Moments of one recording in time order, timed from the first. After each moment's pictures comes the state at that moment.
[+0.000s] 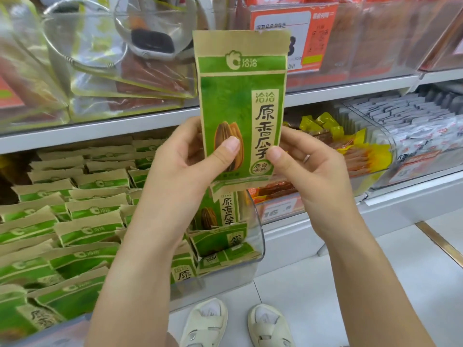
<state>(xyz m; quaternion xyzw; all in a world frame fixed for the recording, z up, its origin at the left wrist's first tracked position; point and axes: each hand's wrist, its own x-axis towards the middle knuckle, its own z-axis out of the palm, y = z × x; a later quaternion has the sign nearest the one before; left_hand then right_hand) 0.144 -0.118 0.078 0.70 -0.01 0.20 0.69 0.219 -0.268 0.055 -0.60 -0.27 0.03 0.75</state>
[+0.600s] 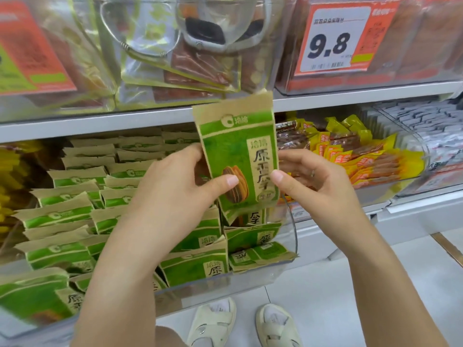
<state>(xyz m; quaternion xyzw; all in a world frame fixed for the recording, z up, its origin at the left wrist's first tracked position) 0.116 -0.072 0.080 0.91 0.16 0.11 0.36 0.216 -0.250 0.036 -0.72 -0.31 0.05 0.61</state>
